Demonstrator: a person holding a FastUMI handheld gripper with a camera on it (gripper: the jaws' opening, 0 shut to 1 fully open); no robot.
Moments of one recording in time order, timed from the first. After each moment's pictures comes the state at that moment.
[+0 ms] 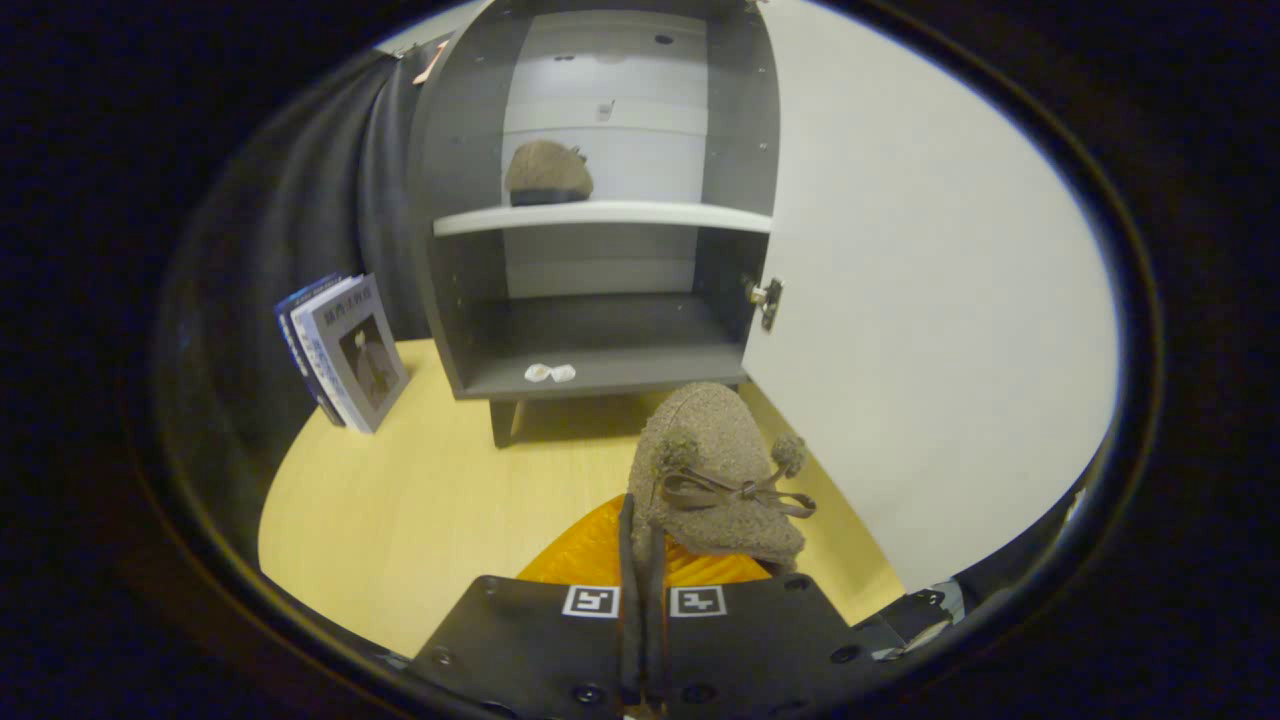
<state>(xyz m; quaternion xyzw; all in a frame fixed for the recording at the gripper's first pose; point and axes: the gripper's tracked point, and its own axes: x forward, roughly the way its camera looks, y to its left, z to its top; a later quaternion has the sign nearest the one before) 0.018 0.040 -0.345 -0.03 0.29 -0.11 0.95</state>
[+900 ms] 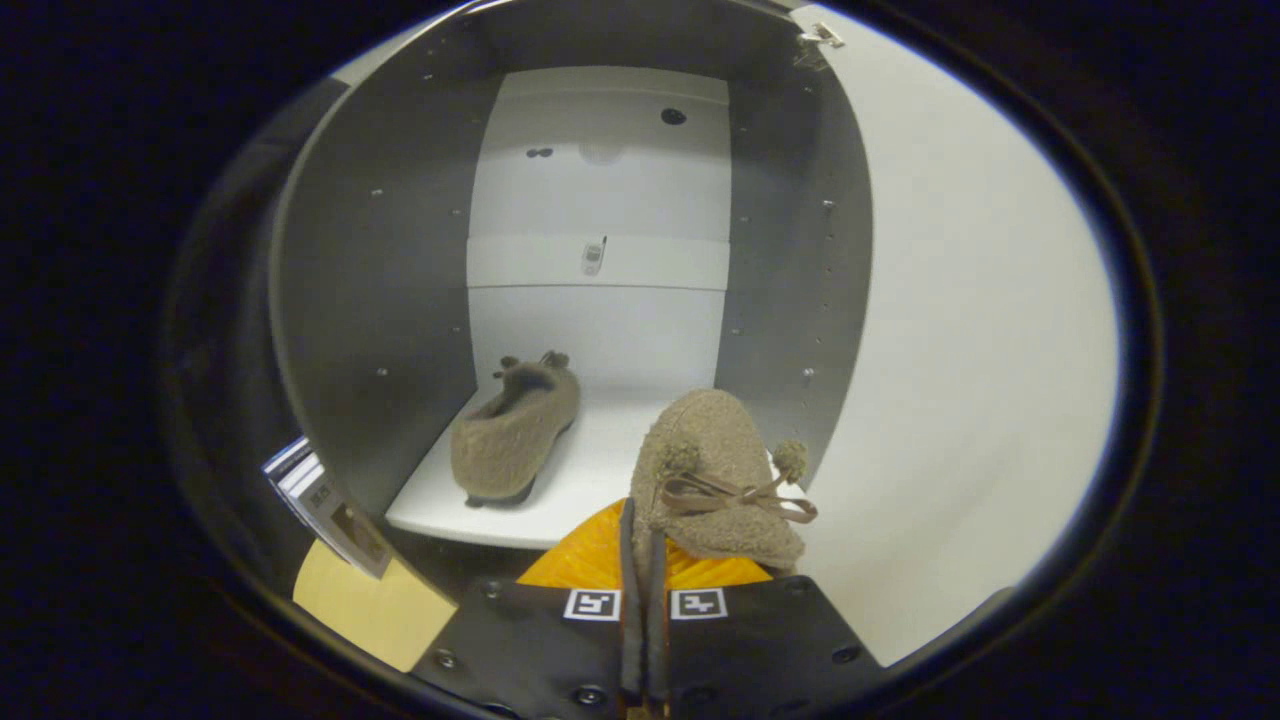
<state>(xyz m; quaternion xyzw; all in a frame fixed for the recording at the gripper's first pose) 0.255 0.026 -0.178 -0.05 0.17 -0.07 0.98</state>
